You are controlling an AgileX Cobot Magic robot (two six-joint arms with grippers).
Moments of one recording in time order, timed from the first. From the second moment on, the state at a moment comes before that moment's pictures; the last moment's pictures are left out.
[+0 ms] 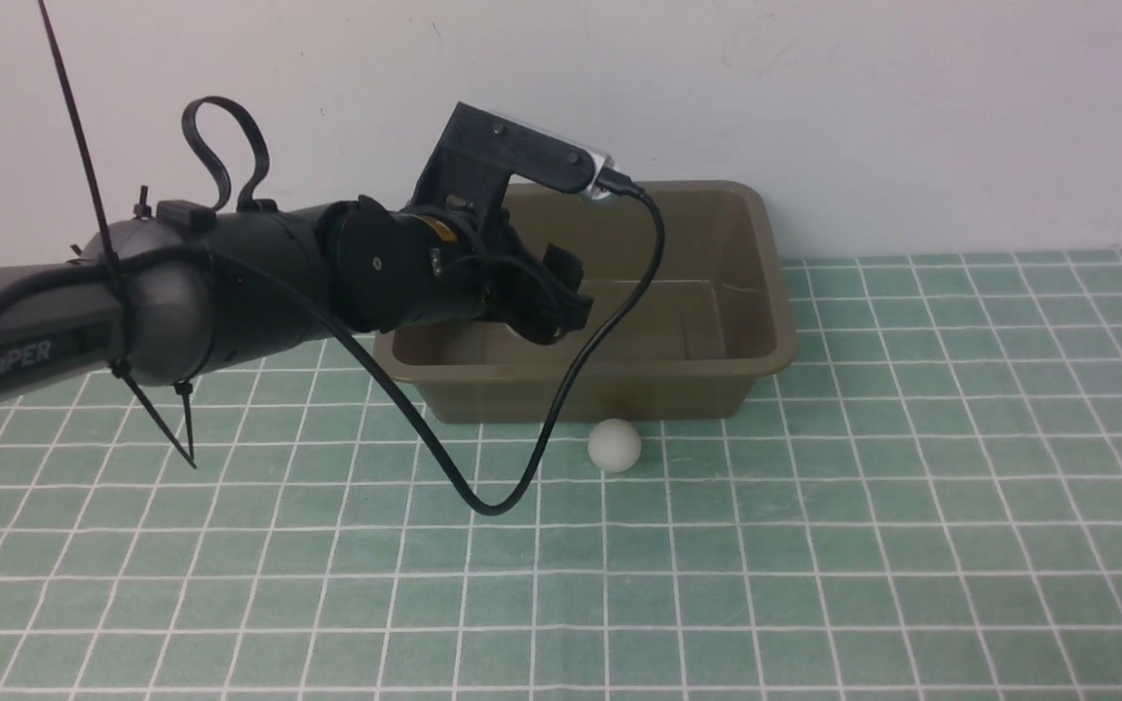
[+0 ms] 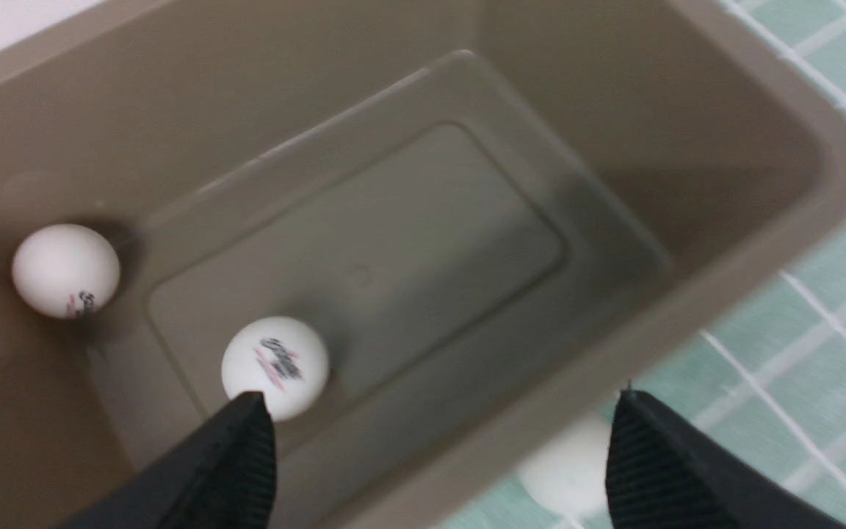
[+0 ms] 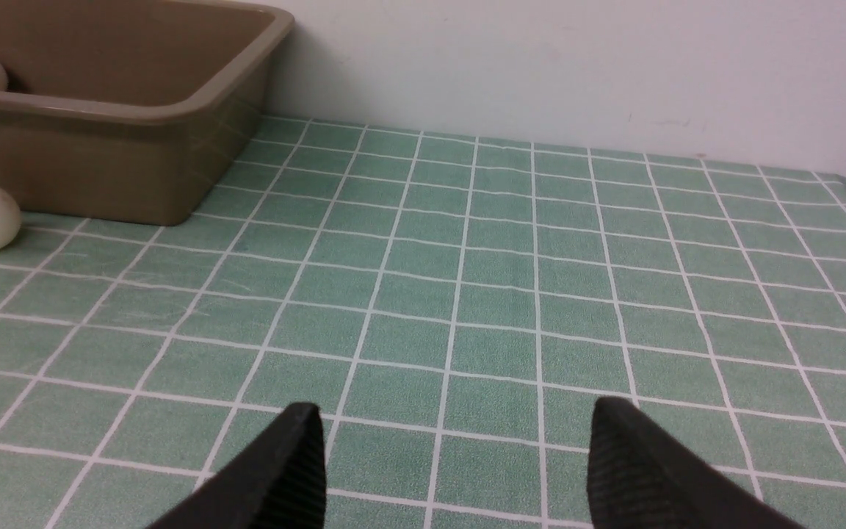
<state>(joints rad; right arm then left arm) 0.04 -0.01 0.02 0.01 0.40 -0.10 -0.45 1.76 -1.25 -0.44 0.27 0.49</state>
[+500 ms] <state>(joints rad) 0.04 -0.01 0.02 0.01 0.40 -0.10 -0.45 1.44 -1.25 -0.54 0.78 0.47</state>
